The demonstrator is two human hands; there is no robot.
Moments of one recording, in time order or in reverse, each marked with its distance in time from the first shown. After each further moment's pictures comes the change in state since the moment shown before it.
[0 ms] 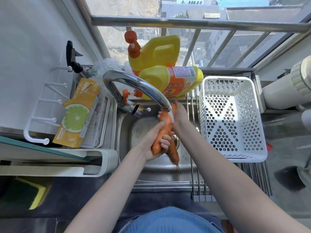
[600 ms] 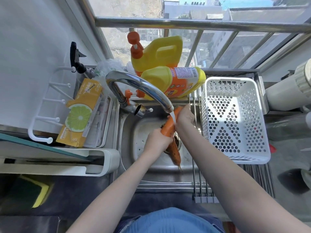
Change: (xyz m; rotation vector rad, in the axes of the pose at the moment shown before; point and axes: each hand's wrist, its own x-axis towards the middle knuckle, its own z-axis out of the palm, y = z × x) left_hand 0.017 -0.012 0.005 1.130 0.715 0.410; right_hand 0.014 0.000 -0.007 -0.121 0.467 -0.094
